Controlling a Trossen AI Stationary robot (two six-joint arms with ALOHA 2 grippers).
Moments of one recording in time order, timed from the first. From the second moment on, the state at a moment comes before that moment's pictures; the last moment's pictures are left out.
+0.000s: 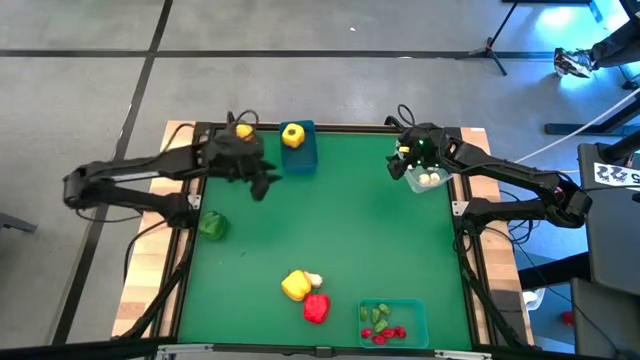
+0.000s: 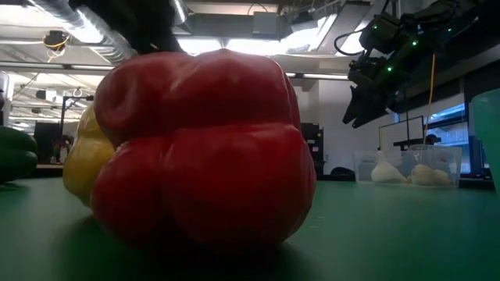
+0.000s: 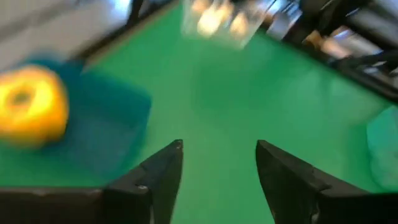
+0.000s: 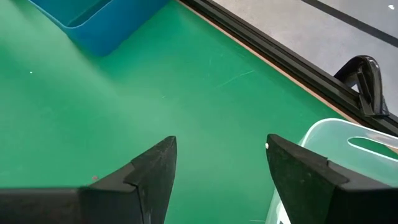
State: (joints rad) left arm 0.32 1.01 0.80 -0.36 0.02 -0.30; right arm -0.62 1.09 0.71 -0.36 0.04 0.15
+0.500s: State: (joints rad) left arm -0.03 1.14 1.03 -1.33 -0.04 -1.16; right arm -0.62 1.09 0.71 -0.35 0.02 0.15
